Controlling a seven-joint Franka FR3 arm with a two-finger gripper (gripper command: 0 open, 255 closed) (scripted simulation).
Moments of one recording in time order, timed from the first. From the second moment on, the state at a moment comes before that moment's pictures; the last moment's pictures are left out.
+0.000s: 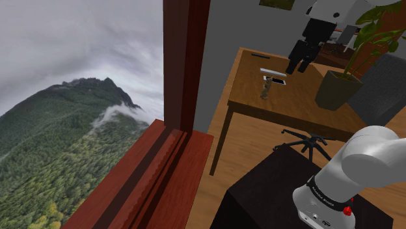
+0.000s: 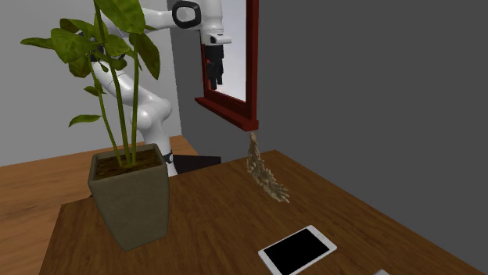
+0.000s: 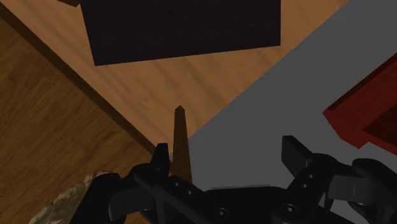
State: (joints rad) arm 0.00 -0.80 -0.05 -2.31 0.04 1.53 0.02
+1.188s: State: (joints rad) arm -0.13 -0.29 -0.18 -2.10 -0.01 1.78 0.11
